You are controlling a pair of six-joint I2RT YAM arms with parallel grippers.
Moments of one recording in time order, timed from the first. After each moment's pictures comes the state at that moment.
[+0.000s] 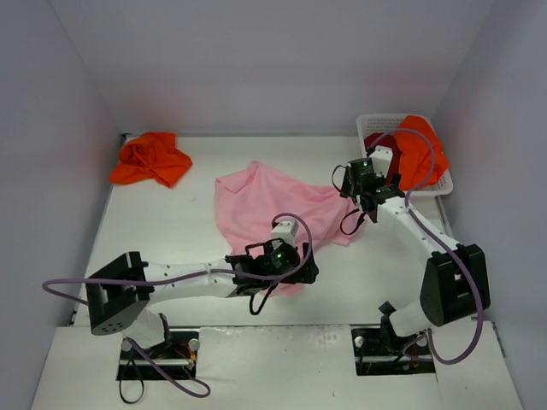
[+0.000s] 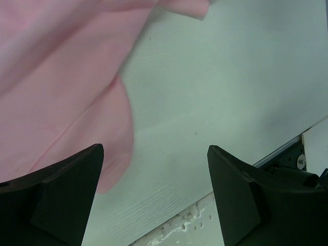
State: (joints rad) left arm -1.18 1.51 0.90 -0.08 -0.32 -0.95; right arm 0.30 1.47 1.02 -0.35 0.57 0.41
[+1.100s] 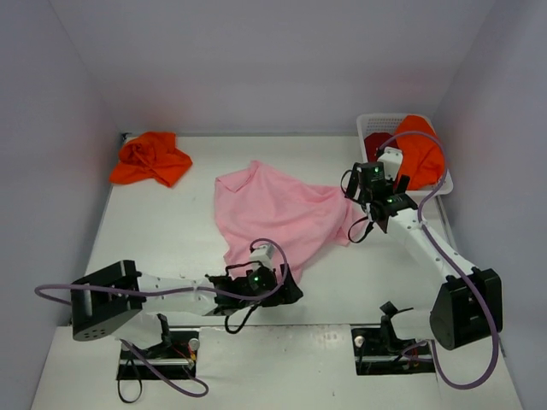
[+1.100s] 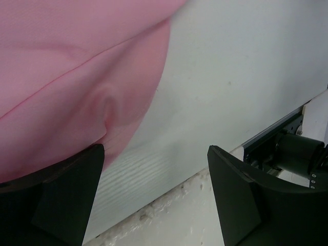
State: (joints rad) left arm -1.22 1.46 0.59 0.15 -0.21 -1.19; right arm 0.28 1.32 0.96 -0.35 0.54 0.39
